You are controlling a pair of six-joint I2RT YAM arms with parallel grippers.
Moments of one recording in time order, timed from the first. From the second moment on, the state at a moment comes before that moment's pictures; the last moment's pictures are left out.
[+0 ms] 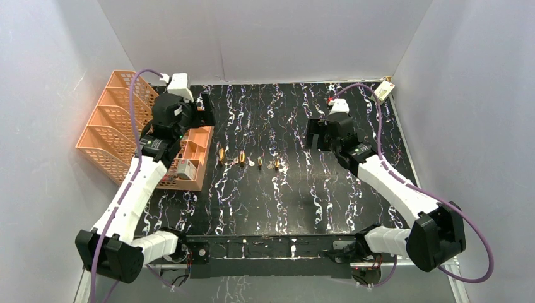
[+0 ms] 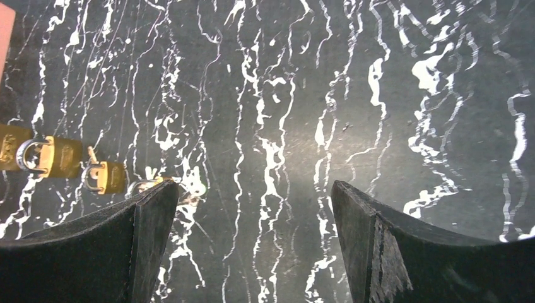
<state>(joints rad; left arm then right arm) -0.28 1.18 1.17 -0.35 -0.11 -0.19 0.50 1.23 0.92 -0.29 0.20 0.36</state>
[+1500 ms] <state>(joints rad) -0.19 1.05 1.07 -0.20 0.13 -0.11 0.50 1.10 0.93 -0.28 0.32 0.24</state>
